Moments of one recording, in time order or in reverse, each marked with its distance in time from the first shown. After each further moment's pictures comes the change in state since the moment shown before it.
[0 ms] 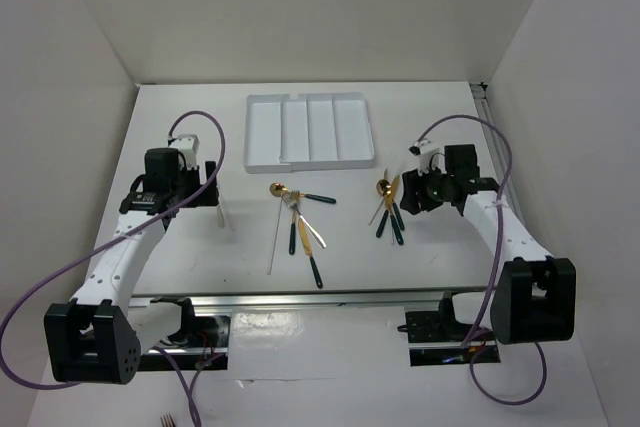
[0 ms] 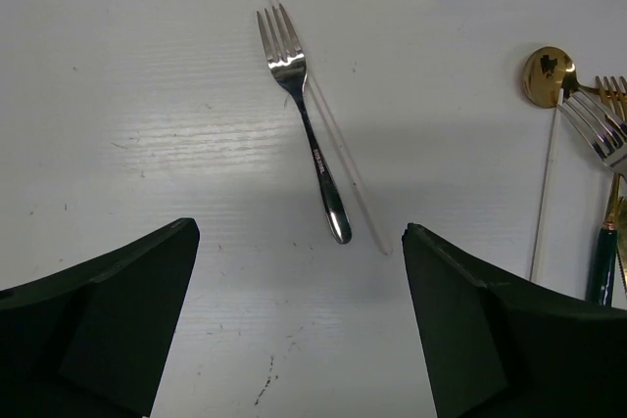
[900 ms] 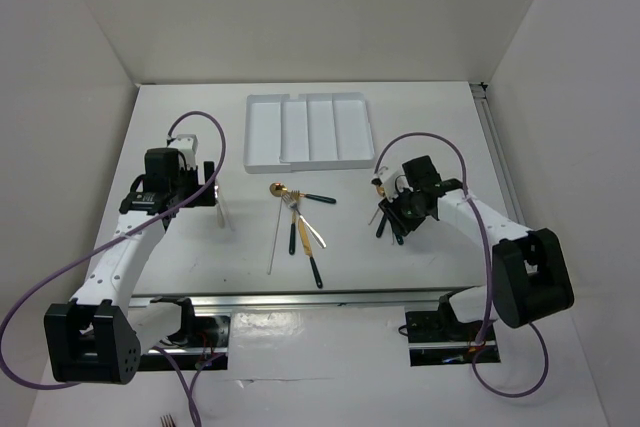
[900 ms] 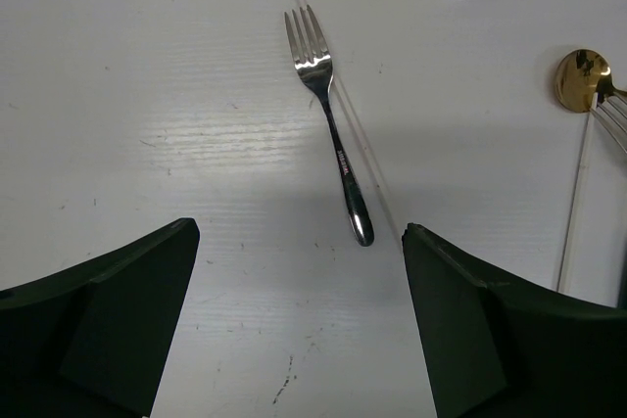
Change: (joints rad) left arm 0.000 0.000 0.000 0.000 -0.052 0.023; right arm 0.269 0.107 -0.031 -0.084 0.196 -0.177
